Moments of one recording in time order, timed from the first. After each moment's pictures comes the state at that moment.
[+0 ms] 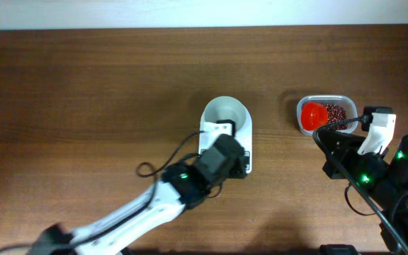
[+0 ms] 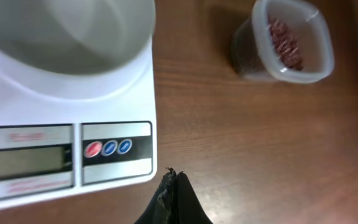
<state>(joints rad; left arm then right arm) -0.87 1.44 0.87 -0.20 -0.09 -0.82 -0.01 0.78 1.11 -0.88 -0.38 0.29</state>
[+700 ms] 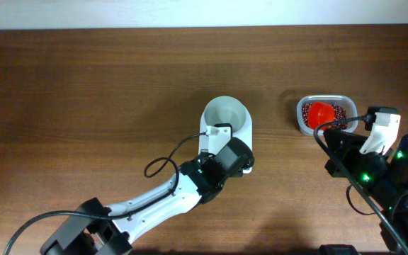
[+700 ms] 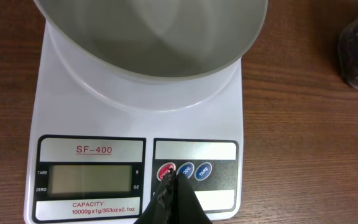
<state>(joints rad) -0.88 1.59 0.87 -0.22 -0.30 -0.80 -0.01 0.78 1.11 -0.89 -0.31 0.29</state>
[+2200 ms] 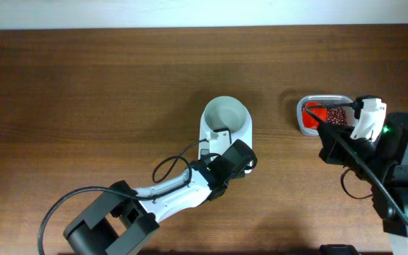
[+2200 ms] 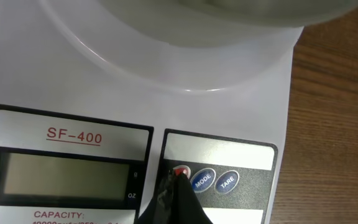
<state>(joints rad) -0.88 1.73 0.87 -0.16 -0.28 -0.94 -0.01 0.91 1.11 -0.89 -0.31 0.29</state>
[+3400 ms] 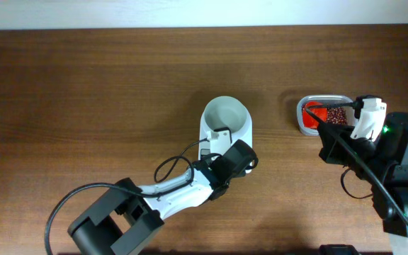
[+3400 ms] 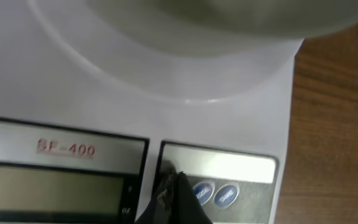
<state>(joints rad) -0.88 1.76 0.87 -0.12 -0.30 -0.94 -0.01 0.91 1.11 -0.88 -0.31 0.29</state>
